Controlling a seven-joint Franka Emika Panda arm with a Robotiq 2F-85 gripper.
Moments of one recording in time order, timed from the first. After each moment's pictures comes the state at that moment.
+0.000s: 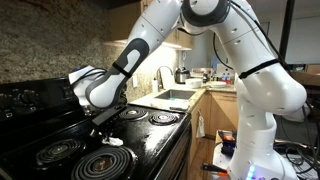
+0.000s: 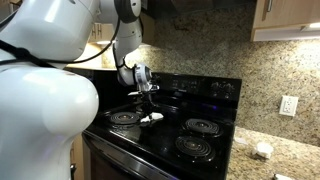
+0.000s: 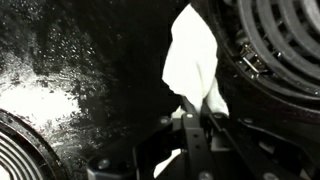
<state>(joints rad) 0.28 0.46 0.03 -1.91 -0.33 2.27 0.71</state>
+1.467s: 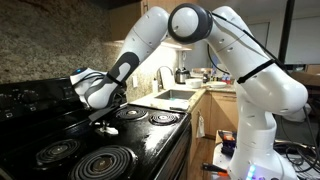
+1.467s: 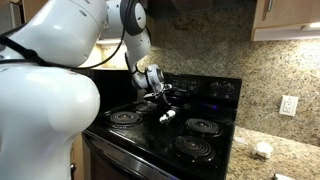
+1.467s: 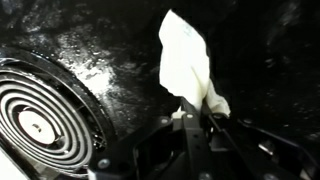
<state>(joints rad) 0.32 0.62 -0.13 -1.69 -0.40 2.30 0.82</state>
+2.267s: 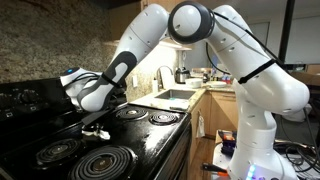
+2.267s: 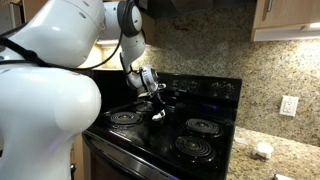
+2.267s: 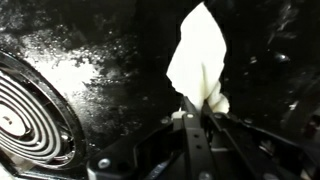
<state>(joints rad) 0.38 0.63 -0.13 -1.67 -0.40 2.30 0.82</state>
